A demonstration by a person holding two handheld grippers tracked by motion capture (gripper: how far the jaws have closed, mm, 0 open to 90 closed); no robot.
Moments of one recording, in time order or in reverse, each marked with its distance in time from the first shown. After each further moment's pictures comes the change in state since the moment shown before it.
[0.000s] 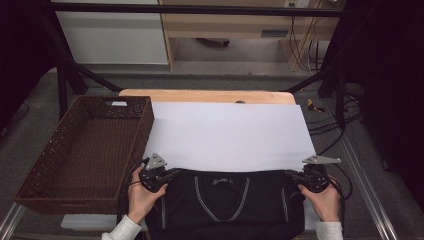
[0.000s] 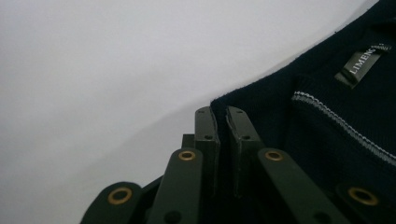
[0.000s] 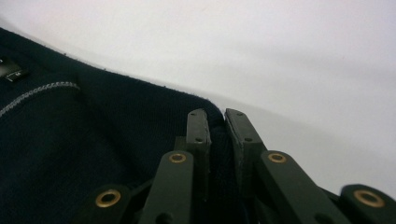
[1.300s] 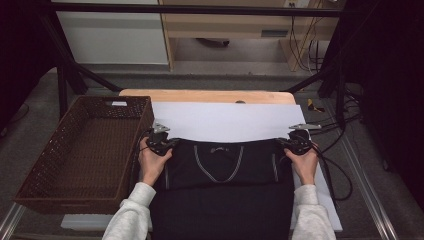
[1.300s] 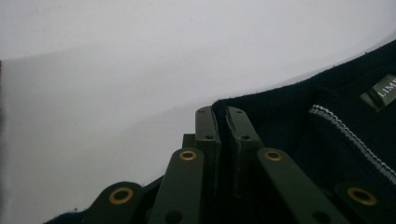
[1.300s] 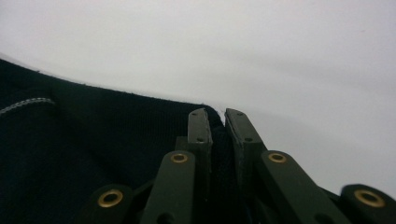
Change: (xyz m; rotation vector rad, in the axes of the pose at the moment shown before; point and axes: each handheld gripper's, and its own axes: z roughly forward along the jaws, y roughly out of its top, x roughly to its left) left arm 0.066 0.056 0.061 -0.021 0.140 -0.138; right arm -0.041 0.077 0.078 -0.061 -0.104 0.023
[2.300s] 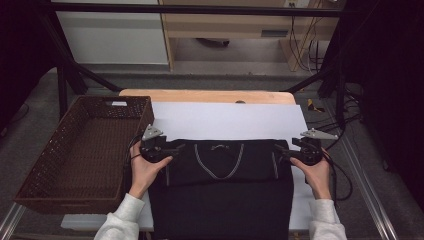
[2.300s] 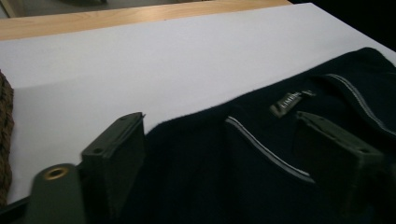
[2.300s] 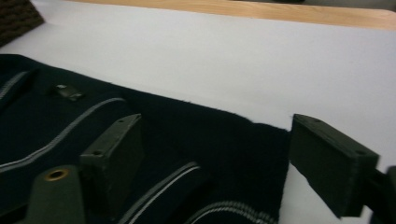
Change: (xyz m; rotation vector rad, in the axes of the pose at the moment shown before) left arm -0.028 -0.004 -0.064 -0.129 -0.071 0.011; right arm 0.011 -0.015 -0.053 -0.155 0.093 -0.005
